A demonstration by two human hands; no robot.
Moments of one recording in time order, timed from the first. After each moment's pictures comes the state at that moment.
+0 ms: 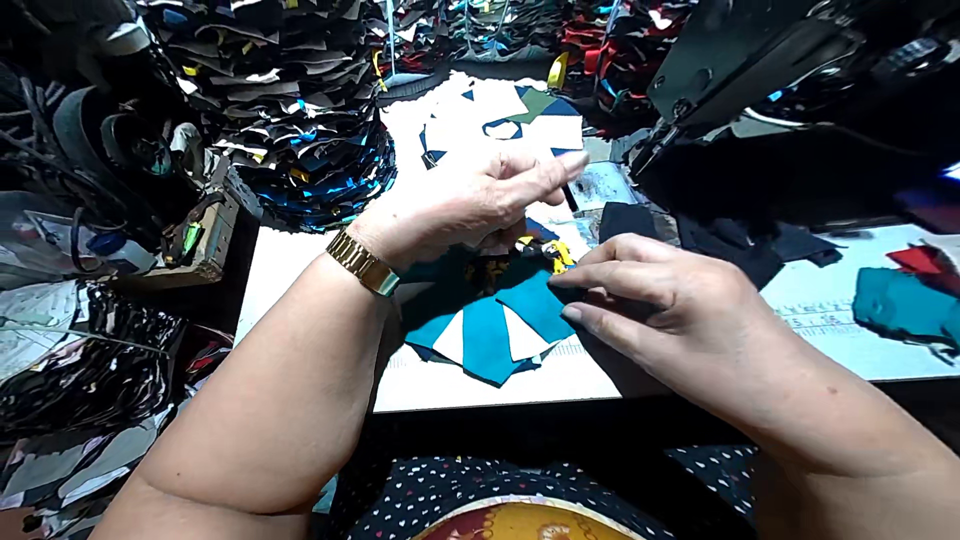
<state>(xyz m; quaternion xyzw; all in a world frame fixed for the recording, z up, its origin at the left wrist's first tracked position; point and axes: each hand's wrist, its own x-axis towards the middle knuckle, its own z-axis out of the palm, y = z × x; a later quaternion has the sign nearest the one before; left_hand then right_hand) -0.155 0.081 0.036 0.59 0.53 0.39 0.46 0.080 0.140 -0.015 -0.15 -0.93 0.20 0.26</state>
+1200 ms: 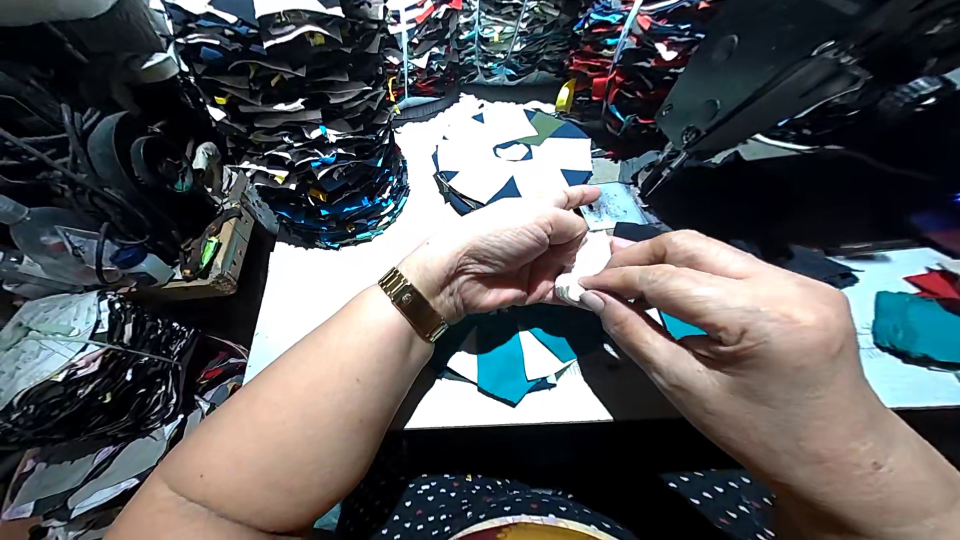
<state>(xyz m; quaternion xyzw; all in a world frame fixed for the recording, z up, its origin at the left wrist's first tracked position) -0.123 0.079 0.035 0.36 0.46 0.48 0.66 0.069 0.121 0.004 -0.13 -0.91 0.12 0.37</state>
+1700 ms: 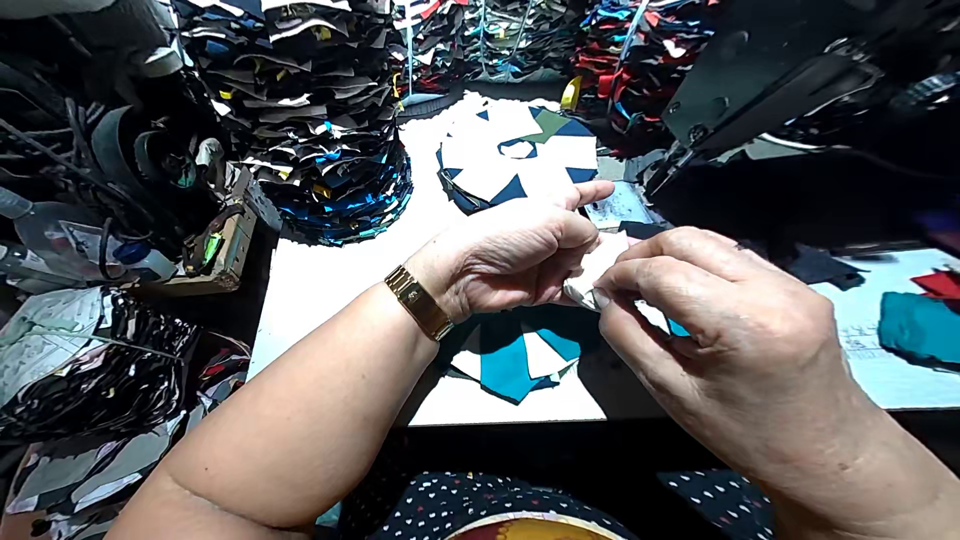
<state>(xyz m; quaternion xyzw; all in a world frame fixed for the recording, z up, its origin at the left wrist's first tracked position) -0.122 0.077 0.037 0.38 0.46 0.46 0.66 0.065 0.118 0.005 -0.12 -0.92 0.06 0.36</state>
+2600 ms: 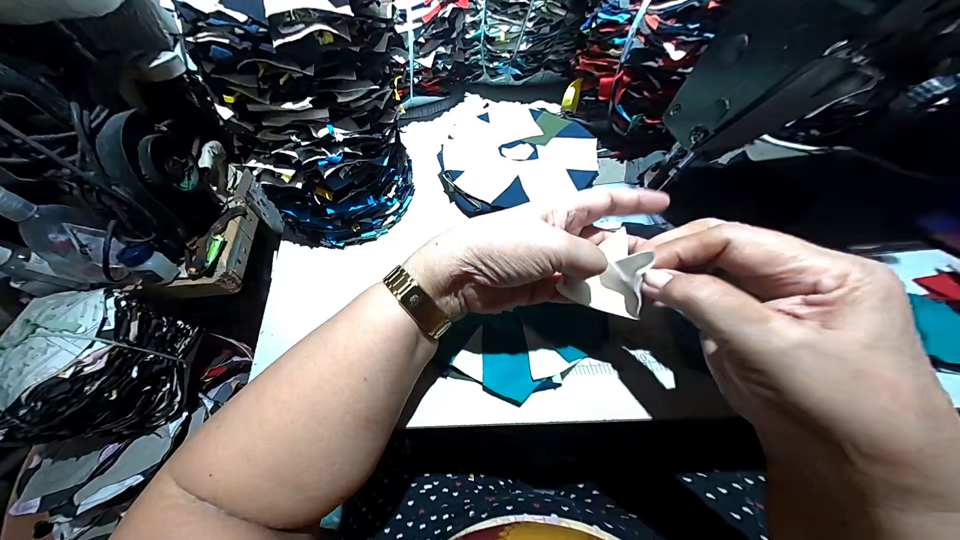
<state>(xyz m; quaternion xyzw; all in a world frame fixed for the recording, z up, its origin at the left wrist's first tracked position) -0.129 0.077 0.031 0.49 0.36 0.43 0.67 0.071 0.130 0.000 -0.21 -0.78 0.42 0.42</state>
